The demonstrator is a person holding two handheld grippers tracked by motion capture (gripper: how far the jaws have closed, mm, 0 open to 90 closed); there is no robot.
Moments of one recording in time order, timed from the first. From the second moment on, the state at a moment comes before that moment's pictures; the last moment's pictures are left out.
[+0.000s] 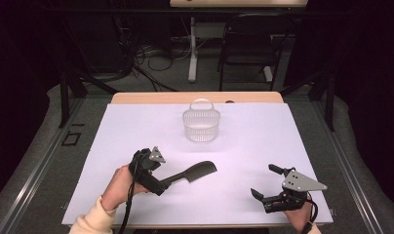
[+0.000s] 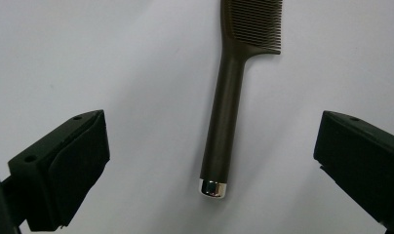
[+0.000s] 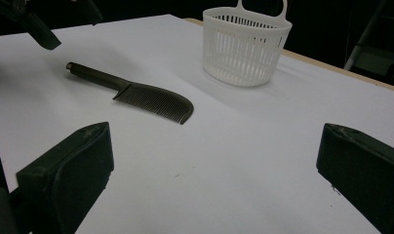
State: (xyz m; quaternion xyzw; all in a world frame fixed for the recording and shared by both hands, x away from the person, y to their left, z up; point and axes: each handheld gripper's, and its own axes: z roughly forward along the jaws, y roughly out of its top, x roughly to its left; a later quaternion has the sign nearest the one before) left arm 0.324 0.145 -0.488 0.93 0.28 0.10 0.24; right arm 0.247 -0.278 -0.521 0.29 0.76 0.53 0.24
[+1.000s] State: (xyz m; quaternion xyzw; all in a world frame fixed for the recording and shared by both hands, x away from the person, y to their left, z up) left arm 0.349 0.093 -0.505 0.96 0.22 0.10 0.12; right arm 0.248 -0.279 -0.521 0.29 0.76 0.53 0.23
